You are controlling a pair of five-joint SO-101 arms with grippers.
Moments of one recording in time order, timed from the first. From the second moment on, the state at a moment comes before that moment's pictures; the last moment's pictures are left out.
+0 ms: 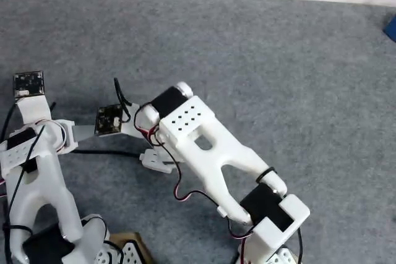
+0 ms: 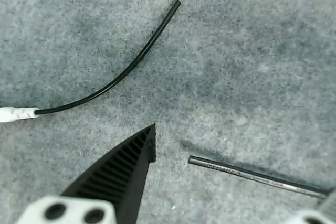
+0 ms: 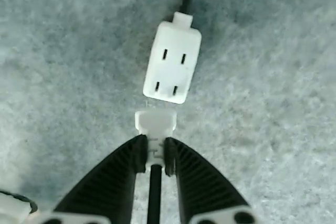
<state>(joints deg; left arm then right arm) -37.1 -22.7 52.0 40.2 -16.4 -49.1 7.6 -3.7 87.7 49.5</state>
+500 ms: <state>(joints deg) -37.1 -22.7 52.0 40.2 -16.4 -49.7 7.6 -4.4 85.8 41.2</state>
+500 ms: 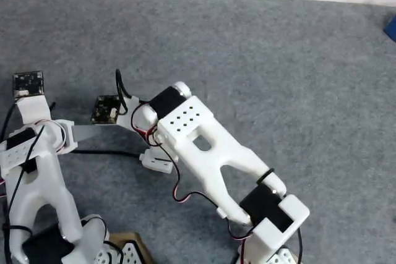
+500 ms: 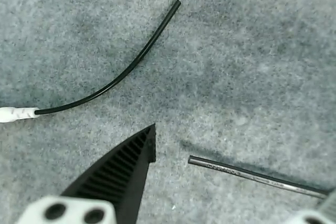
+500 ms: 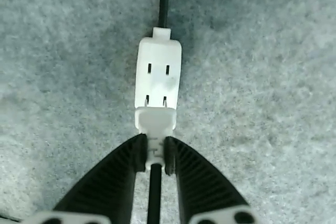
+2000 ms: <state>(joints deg) -37.1 -22.7 52.0 40.2 -16.4 -50.4 14.2 3.6 75.9 38.9</state>
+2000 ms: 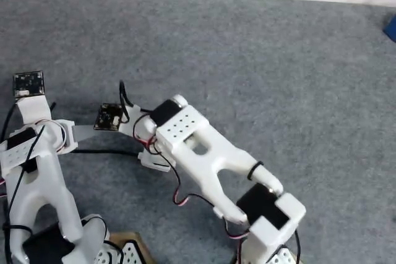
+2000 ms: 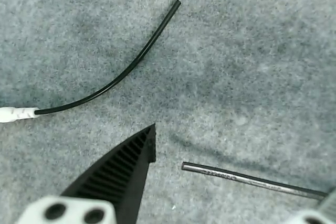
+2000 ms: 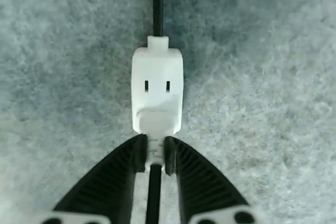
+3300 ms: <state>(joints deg) -4.4 -35.7 14.4 91.2 -12.2 -16.8 -40.4 1.1 98.4 14.2</state>
